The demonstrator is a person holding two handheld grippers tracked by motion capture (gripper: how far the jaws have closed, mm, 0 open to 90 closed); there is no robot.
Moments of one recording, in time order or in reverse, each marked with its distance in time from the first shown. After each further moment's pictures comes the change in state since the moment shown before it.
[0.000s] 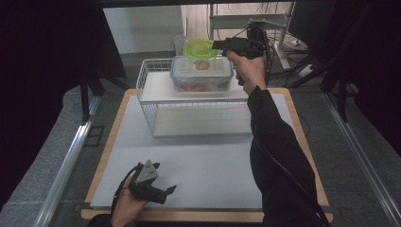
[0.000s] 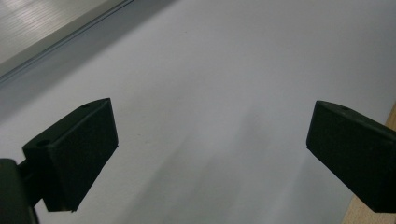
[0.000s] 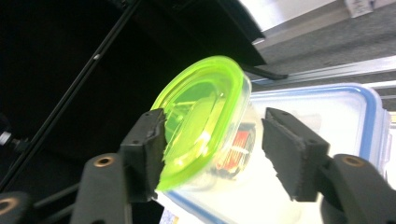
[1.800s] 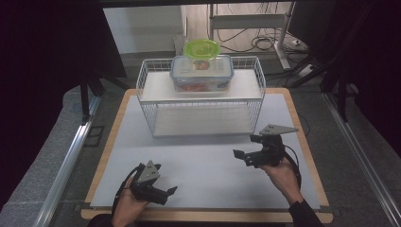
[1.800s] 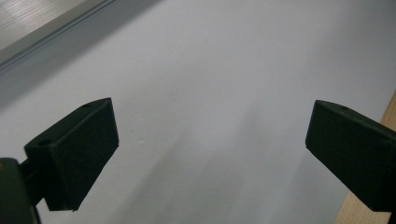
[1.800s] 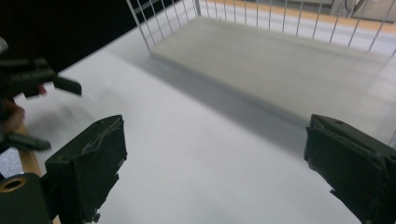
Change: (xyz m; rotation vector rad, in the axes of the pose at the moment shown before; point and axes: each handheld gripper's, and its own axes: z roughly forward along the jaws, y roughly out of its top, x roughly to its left) left arm -0.003 0.001 0.002 0.020 -0.011 -0.008; right arm -0.087 -0.242 -0.093 0.164 -0.120 -0.574
